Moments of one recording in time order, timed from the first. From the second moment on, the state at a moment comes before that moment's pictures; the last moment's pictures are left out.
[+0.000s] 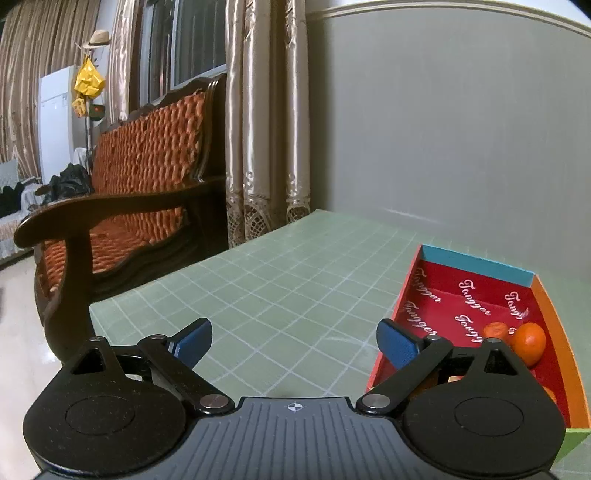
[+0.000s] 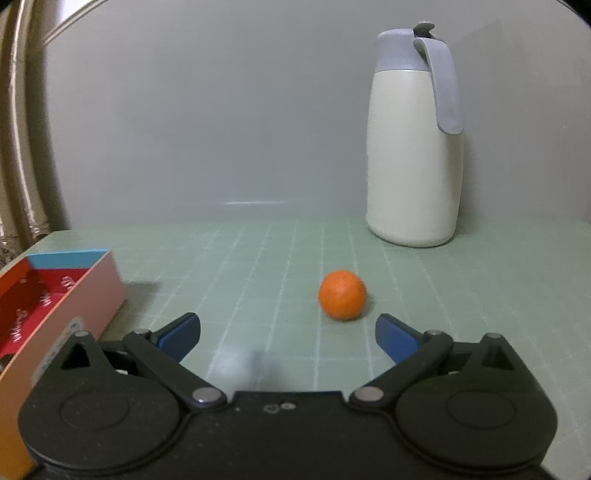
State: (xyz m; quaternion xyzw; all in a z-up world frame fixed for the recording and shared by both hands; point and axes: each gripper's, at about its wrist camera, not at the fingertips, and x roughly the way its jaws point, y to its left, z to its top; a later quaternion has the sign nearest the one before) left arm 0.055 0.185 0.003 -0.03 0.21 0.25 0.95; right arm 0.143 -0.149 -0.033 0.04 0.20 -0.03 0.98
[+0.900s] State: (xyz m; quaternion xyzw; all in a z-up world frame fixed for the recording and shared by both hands) left arm 0.059 0.183 0.001 -0.03 0.22 0.25 0.94; right arm 0.217 -0.192 -0.046 0.06 0.27 -0.06 0.96
